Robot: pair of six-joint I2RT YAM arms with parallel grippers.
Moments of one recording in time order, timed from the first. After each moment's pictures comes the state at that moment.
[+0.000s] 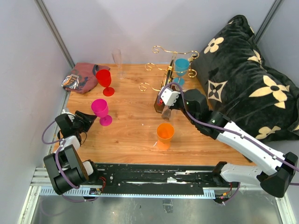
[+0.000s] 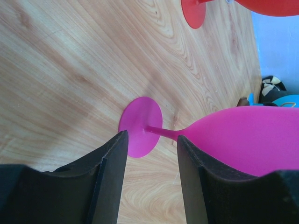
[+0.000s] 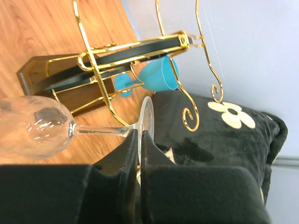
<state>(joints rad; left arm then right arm) 0.51 1.18 0.32 0.27 0.53 -0.73 0.84 1.13 1.09 -0.27 0.43 -0.83</state>
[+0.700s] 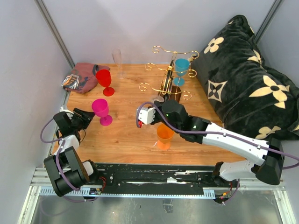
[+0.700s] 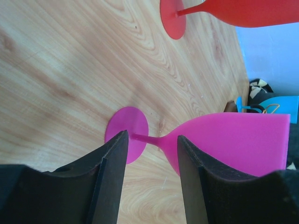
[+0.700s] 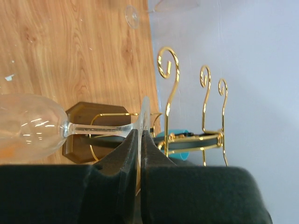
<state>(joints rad) 0.51 1.16 0.35 0.27 0.54 -0.75 1.06 1.25 1.09 -0.18 0.33 -1.00</state>
